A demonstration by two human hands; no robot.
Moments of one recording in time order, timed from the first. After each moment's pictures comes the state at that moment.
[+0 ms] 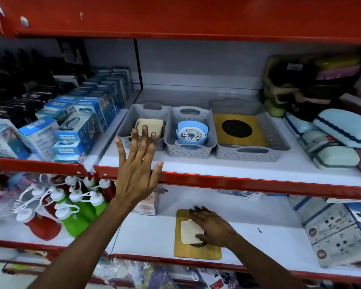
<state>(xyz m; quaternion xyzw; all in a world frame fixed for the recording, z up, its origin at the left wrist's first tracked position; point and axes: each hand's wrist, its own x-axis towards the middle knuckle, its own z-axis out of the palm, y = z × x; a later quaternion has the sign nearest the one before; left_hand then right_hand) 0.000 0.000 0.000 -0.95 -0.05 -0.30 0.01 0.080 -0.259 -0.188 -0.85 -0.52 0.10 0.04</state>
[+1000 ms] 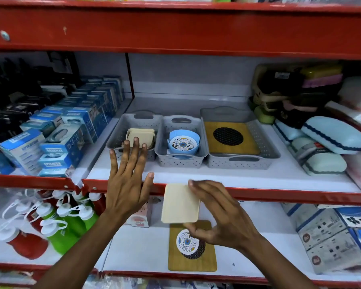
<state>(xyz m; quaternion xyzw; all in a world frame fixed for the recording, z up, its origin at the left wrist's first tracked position) 0.001 0.002 -0.005 -0.95 -0.05 -0.30 0.00 0.033 -0.263 0.005 -0.77 -0.51 -0.26 0.28</state>
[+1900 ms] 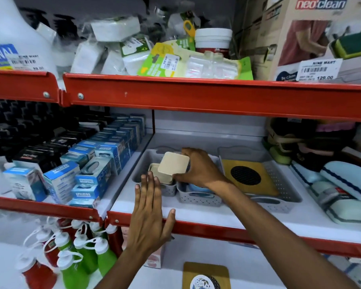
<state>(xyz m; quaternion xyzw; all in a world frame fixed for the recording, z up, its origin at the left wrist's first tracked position) -0.001 -0.004 0.000 -0.94 -0.08 -0.32 -0.09 0.148 -0.122 0.112 -0.87 -0.40 -0.06 0.29</state>
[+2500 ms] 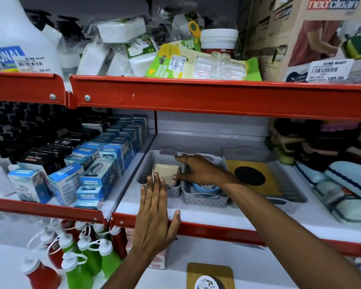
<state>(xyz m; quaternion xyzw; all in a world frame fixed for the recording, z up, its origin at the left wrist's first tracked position) 0.000 0.001 -0.001 -0.95 -0.07 -0.31 -0.08 0.165 -0.108 0.112 -0.86 -0.46 0.06 0.18</state>
